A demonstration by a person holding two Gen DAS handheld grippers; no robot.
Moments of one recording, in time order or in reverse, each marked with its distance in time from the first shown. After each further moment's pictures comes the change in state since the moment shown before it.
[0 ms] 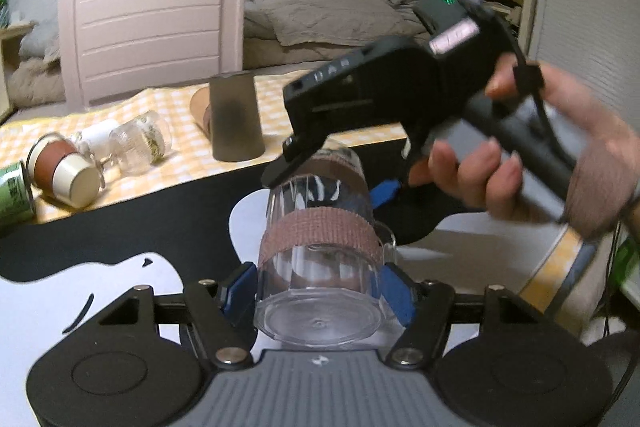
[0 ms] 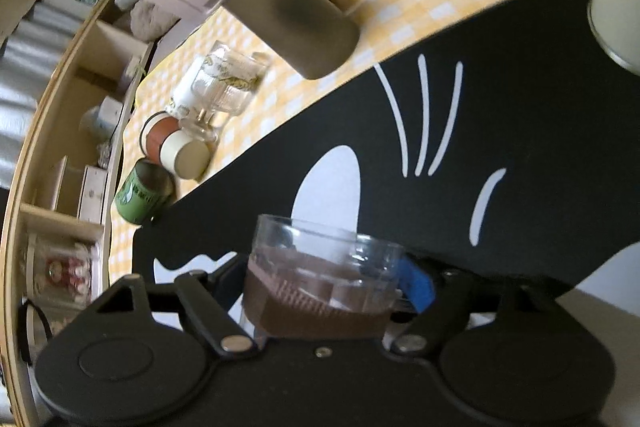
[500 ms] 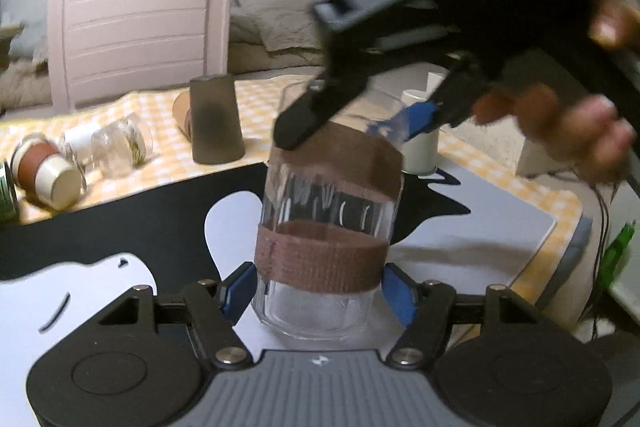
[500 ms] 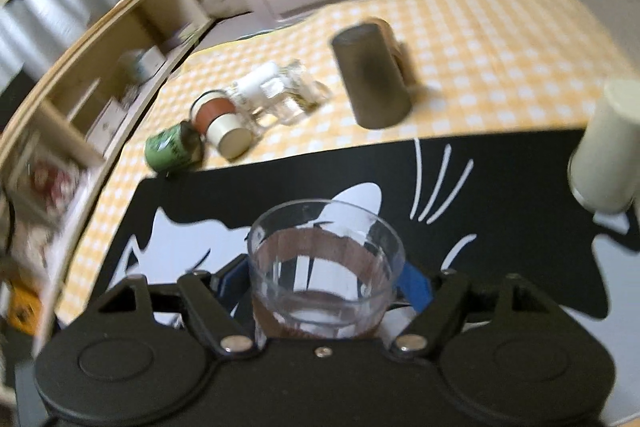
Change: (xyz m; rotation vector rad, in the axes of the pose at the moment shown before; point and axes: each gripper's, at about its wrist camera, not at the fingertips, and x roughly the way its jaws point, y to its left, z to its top) left arm 0.006 0.000 -0.005 -0.042 -0.017 -0.052; right arm -0.077 0.053 -0.037 -0.422 -0.125 -0.103
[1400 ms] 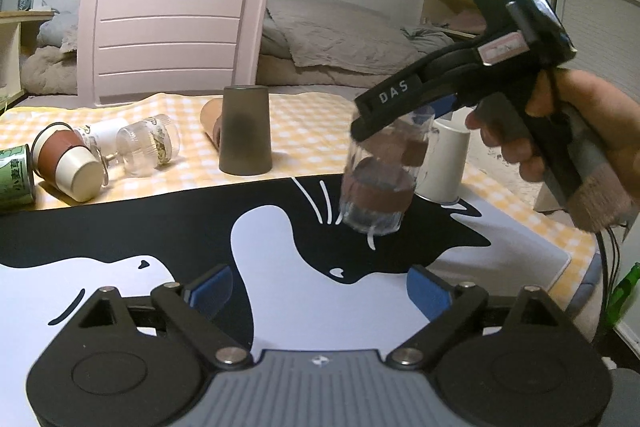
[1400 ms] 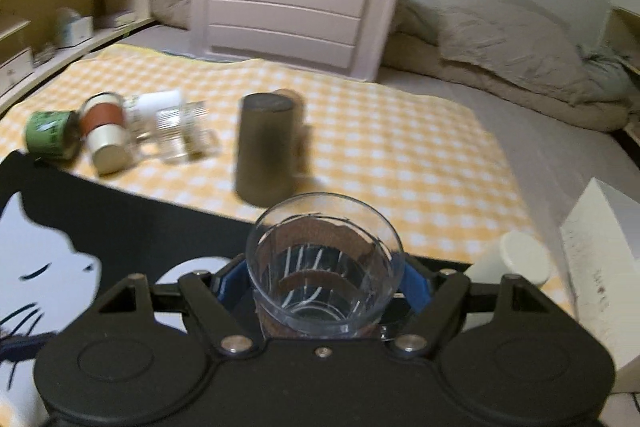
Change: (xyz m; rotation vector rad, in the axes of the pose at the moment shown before) left arm -0.004 0.013 0.001 -0.068 -0.065 0.048; right arm 0.020 -0.007 0.028 -0.286 -0.206 -0.461
